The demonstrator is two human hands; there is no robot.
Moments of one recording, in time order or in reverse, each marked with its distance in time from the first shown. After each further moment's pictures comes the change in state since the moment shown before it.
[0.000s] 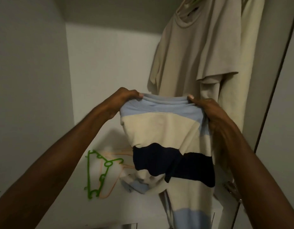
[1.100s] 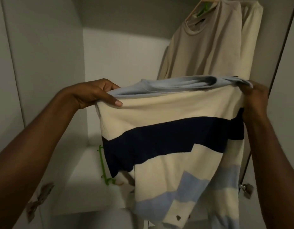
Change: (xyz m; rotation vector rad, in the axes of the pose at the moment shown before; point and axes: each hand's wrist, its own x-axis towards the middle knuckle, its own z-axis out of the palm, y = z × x) left_hand -0.106 0.048 -0.129 0.299 -0.376 0.060; right_hand -0.060 -0.050 -0.034 -0.149 0.434 -0.523
